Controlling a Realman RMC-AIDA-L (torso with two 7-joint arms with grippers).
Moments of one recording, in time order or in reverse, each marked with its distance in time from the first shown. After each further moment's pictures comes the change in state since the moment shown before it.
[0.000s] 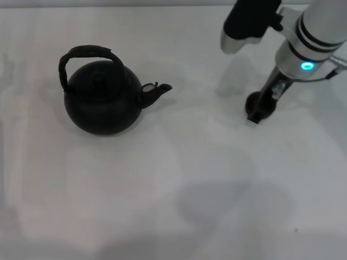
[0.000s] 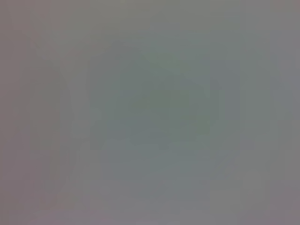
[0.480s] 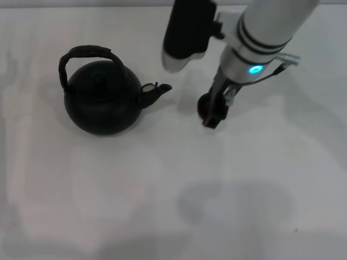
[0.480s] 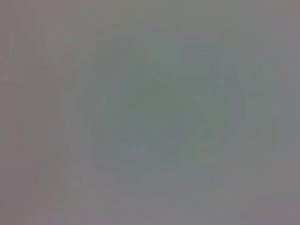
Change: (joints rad) left arm -0.012 -0.001 0.000 0.000 0.005 0.001 0.000; right arm 0.133 0.005 -0.250 -0.025 0.193 -0.067 -0.007
